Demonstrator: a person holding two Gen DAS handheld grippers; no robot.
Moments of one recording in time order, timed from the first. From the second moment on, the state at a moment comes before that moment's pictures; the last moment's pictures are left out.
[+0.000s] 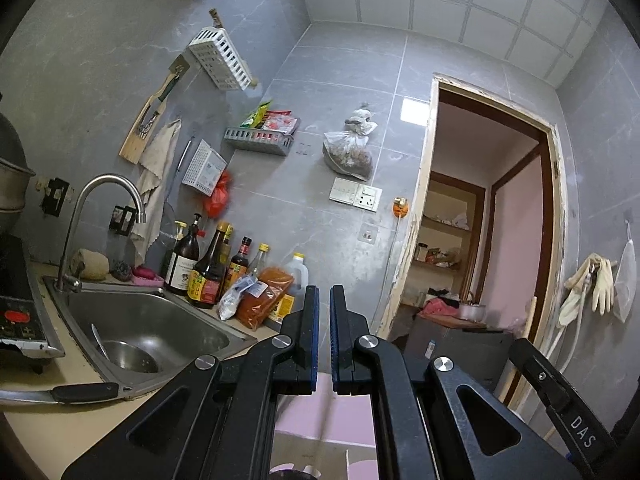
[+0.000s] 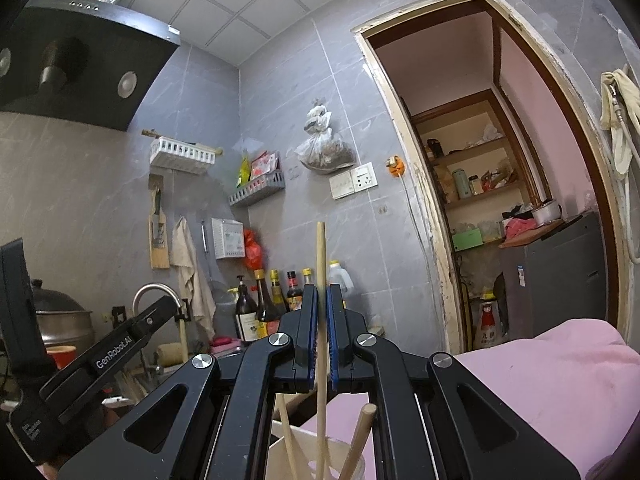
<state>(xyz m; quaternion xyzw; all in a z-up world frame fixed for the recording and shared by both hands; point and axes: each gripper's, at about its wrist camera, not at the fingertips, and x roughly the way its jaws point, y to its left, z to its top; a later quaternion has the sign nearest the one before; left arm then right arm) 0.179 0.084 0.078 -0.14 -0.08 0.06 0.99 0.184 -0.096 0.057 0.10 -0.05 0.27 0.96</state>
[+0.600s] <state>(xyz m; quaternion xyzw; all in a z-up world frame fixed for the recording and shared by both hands) 0.173 0.084 0.092 -0.18 -0.05 0.01 0.98 0.166 -0.106 0.076 0.09 -0.07 0.25 0.96</state>
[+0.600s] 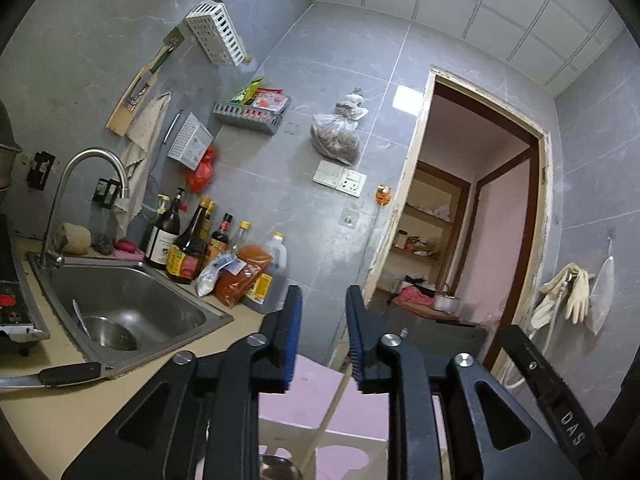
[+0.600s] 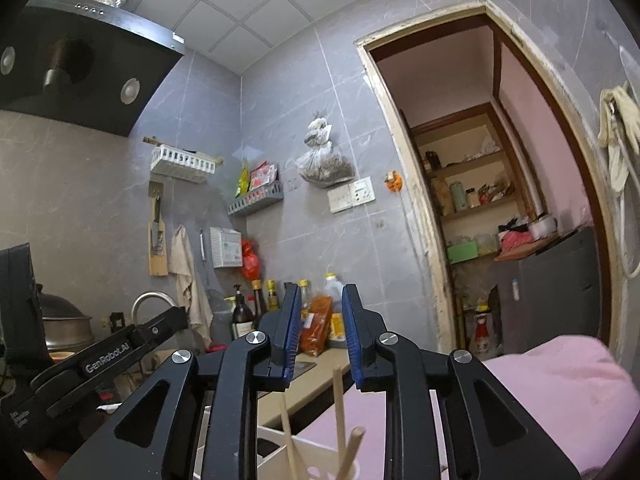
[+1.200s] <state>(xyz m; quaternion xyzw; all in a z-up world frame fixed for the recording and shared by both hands) 0.146 0.027 0.113 -0.15 0.01 -0.07 0.99 0.113 -0.195 0.101 0.07 -0.06 0.17 0.98</state>
